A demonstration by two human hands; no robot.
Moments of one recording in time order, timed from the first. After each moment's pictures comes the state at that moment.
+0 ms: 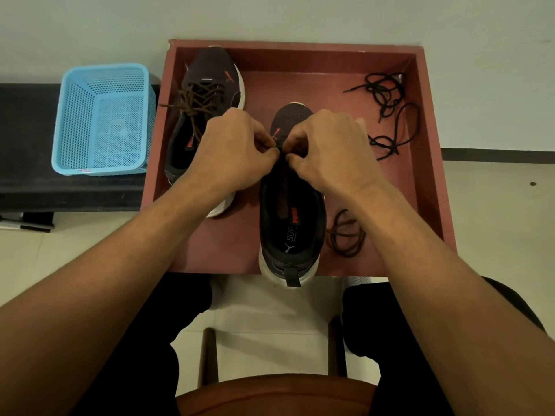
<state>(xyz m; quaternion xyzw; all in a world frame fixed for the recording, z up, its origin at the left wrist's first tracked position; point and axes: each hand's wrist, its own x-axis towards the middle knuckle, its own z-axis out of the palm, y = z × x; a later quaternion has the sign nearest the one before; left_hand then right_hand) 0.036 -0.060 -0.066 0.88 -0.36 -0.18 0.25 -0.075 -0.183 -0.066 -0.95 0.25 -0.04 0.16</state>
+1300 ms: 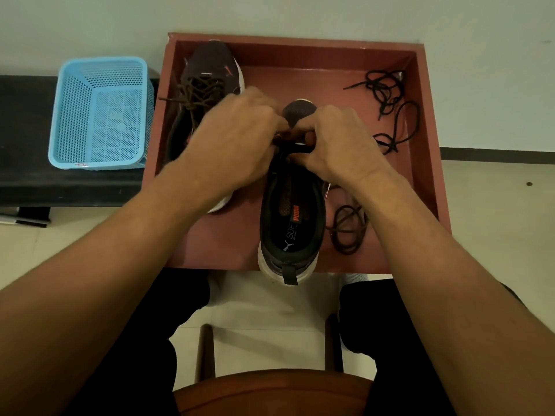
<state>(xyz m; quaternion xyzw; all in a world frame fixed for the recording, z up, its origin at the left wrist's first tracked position) 0.045 -0.065 -0.062 0.81 -0.59 -0.01 0.06 -0.072 -0.202 -0.078 -0.94 0.24 0.01 0.23</state>
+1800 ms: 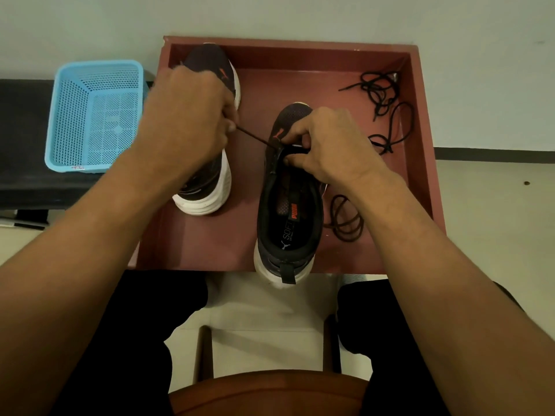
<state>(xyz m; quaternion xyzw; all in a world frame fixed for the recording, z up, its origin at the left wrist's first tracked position) 0.078 -0.045 -0.048 0.87 -0.48 0.02 0.08 -0.074 -0.206 -0.077 -0.94 0.23 0.02 0.26</state>
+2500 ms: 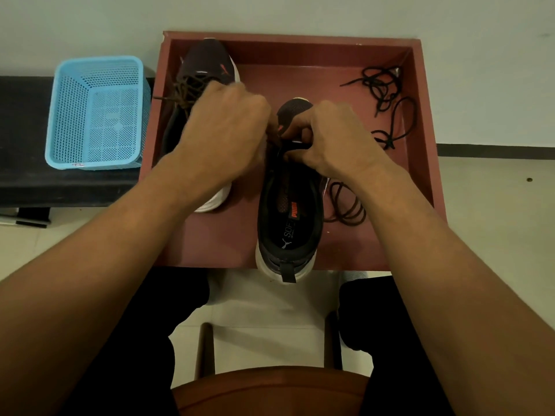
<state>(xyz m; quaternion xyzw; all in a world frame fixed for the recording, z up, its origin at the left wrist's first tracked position) 0.049 -0.070 -0.062 0.82 -0.57 0.03 0.02 -0.072 -0.211 -0.076 -0.95 0.20 0.01 0.25</state>
